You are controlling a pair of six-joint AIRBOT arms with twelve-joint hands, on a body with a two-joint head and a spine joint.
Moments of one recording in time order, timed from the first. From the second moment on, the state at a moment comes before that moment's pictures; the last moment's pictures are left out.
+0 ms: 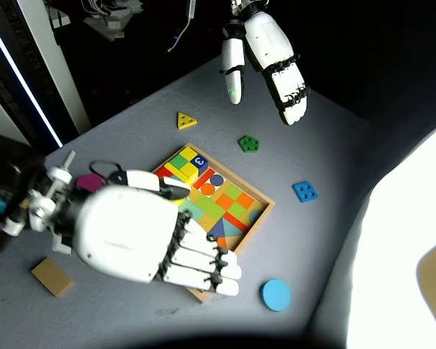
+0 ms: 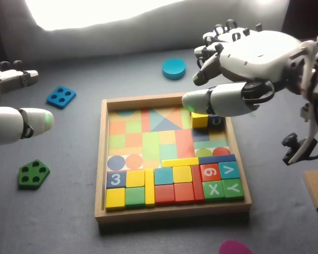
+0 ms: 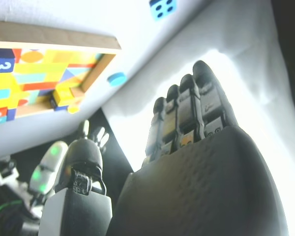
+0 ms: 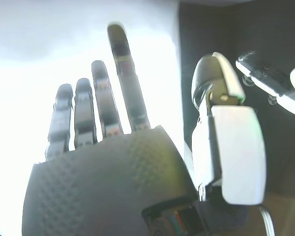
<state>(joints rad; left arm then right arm) 0.61 -0.56 0.74 -1.29 -0.41 1.87 -0.29 -1.08 0.98 0.95 0.36 -1.90</state>
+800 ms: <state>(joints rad) 0.62 -0.55 0.70 -1.28 -0.41 1.88 -0.27 -0.76 0.62 0.84 0.39 -1.94</state>
